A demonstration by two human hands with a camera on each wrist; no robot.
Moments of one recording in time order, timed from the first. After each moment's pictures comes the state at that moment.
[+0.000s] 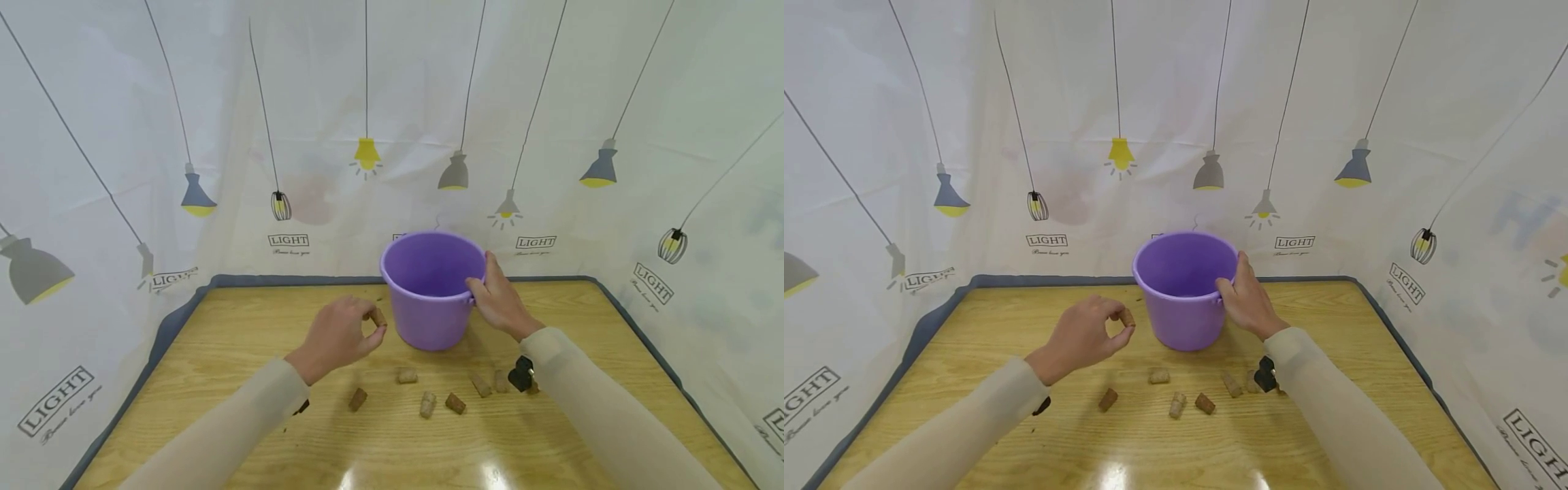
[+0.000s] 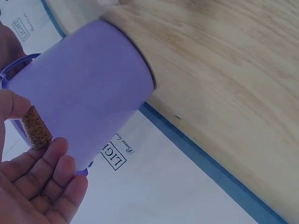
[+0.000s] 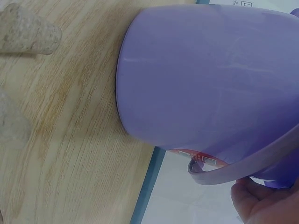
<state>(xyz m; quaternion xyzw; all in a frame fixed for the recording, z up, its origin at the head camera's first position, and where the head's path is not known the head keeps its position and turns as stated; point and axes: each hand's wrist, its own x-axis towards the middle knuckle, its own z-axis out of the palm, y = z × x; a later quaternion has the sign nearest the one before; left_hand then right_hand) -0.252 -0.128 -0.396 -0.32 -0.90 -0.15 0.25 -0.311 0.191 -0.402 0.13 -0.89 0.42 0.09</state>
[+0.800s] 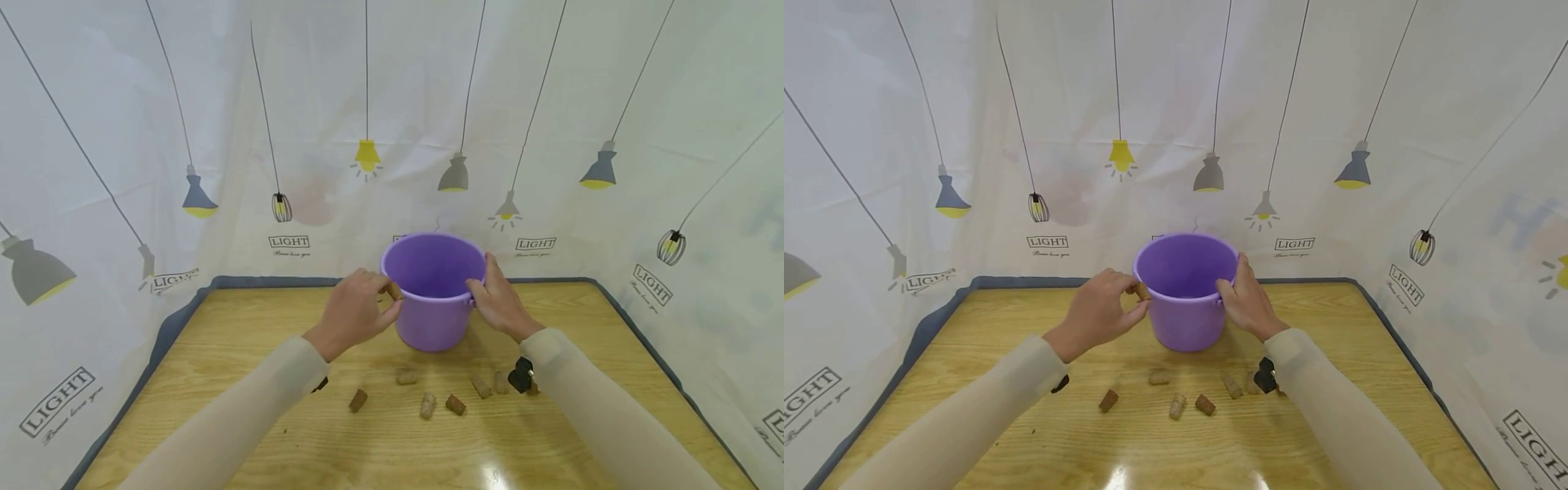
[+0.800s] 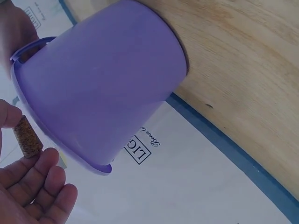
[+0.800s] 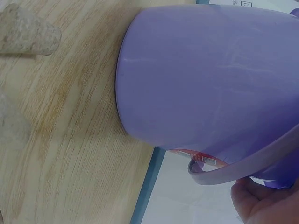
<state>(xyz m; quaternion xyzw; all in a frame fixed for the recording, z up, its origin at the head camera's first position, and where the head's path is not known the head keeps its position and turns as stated) -0.272 -0.103 -0.366 -0.35 -0.86 -0.17 0.32 -0.311 0.191 -0.401 0.14 -0.89 0.43 0.08</state>
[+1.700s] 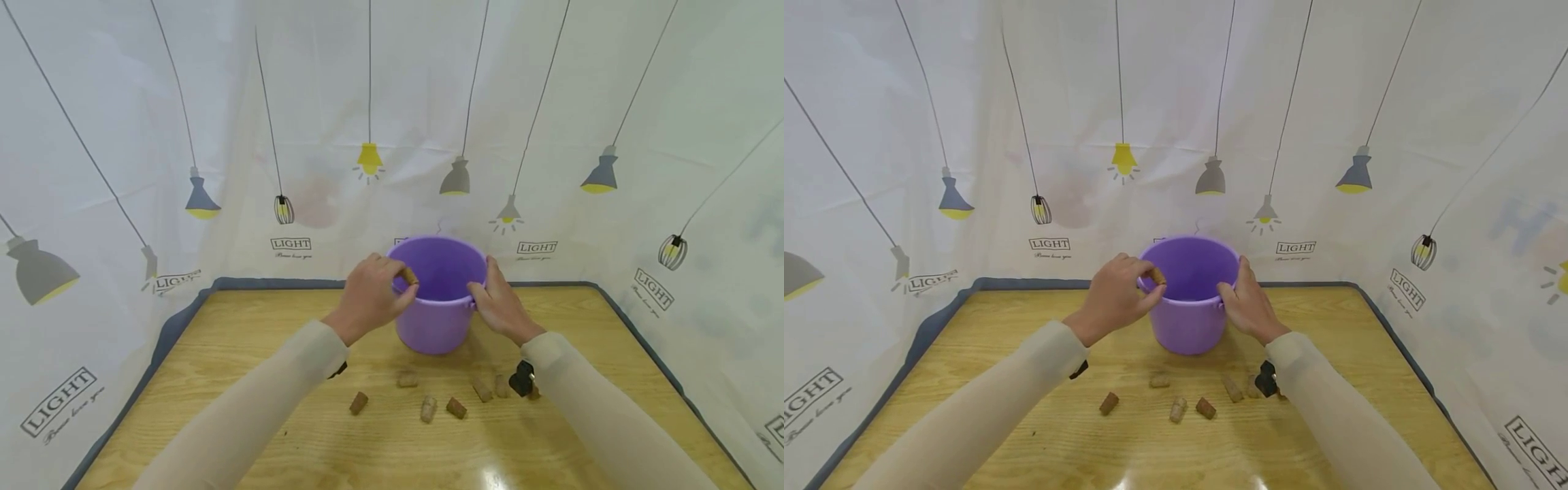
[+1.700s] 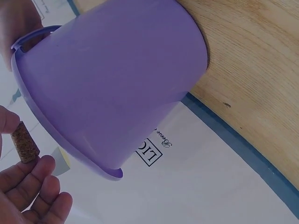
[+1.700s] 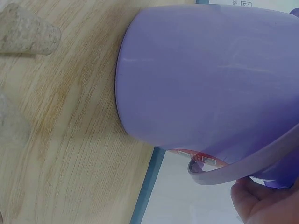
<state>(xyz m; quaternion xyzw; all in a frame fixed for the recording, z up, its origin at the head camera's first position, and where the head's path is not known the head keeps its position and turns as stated) -0.293 -0.079 -0.351 -0.34 -0.87 -0.17 0.32 -0.311 0.191 -0.401 0.13 -0.89 0.42 0.08</state>
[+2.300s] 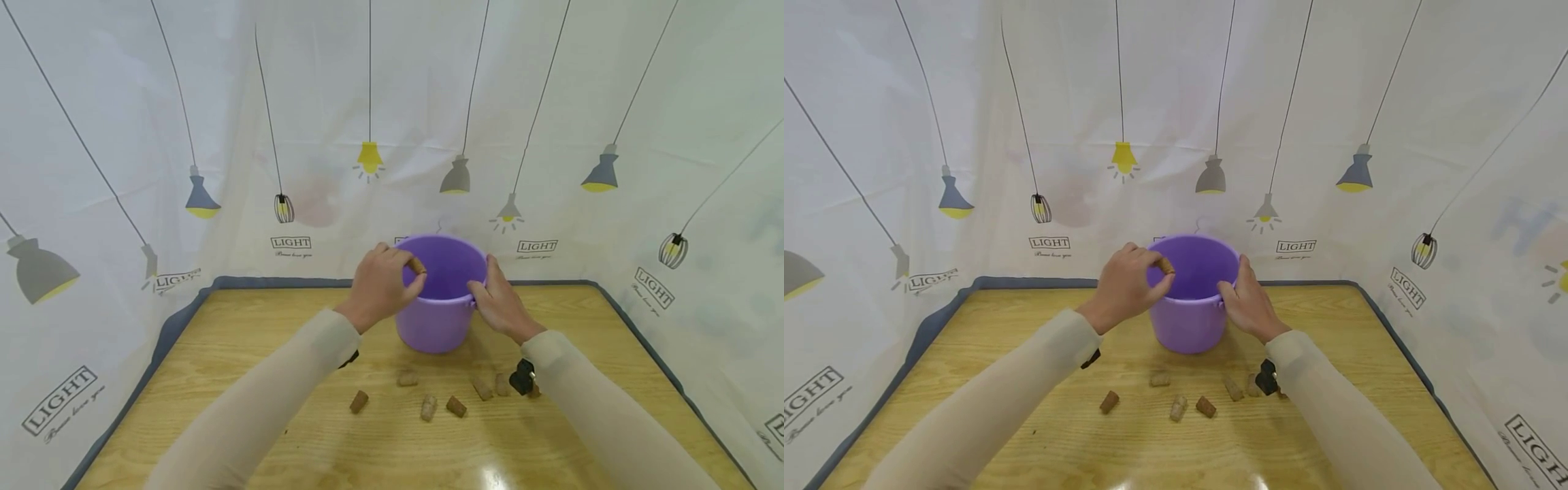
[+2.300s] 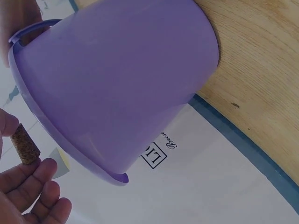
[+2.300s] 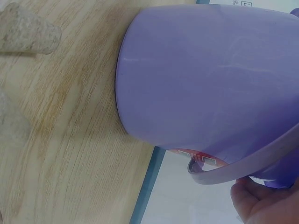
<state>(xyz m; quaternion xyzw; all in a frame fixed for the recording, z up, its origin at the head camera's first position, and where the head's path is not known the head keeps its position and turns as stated) -0.303 -0.064 -0.344 -0.32 -0.88 -0.15 0.31 -0.312 0.191 -0.403 0.14 -0.89 0.42 0.09</state>
